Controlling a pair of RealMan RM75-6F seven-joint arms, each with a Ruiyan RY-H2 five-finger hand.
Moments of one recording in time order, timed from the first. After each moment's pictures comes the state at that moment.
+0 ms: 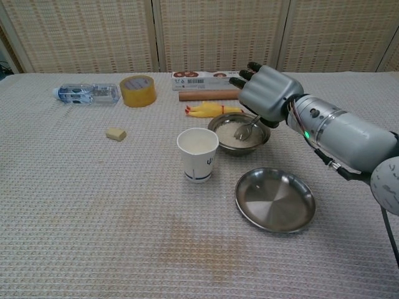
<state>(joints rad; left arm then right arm) -0.16 -1.16 -0.01 -1.56 1.49 1.37 0.05 0.91 -1.84 0.19 -0.97 -1.16 0.96 -1.02</state>
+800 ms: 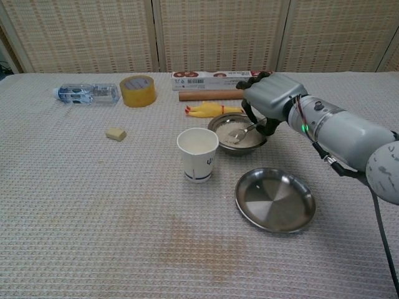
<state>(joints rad) -0.16 -1.16 -0.01 -1.56 1.49 1.38 0.05 0.89 -1.82 0.27 -1.08 -0.99 0.91 -0.87</state>
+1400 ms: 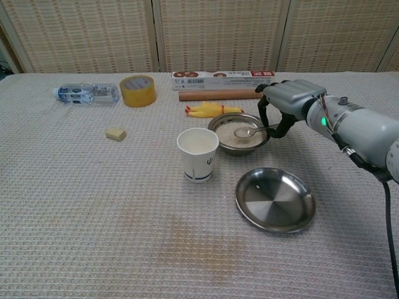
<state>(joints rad) -0.16 -1.16 -0.01 -1.57 1.50 1.39 0.05 0.85 -1.76 0.28 -1.15 -0.88 0.89 -0.69</state>
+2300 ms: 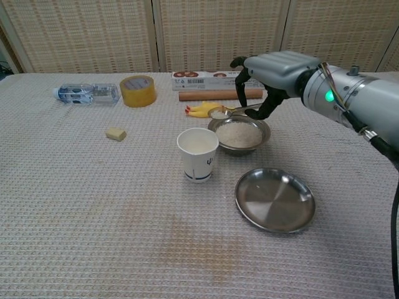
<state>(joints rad) -0.15 -1.14 -0.01 -1.58 1.52 1.41 0.02 0.86 -1.61 0.26 -1.52 -0.92 1.02 -0.73</state>
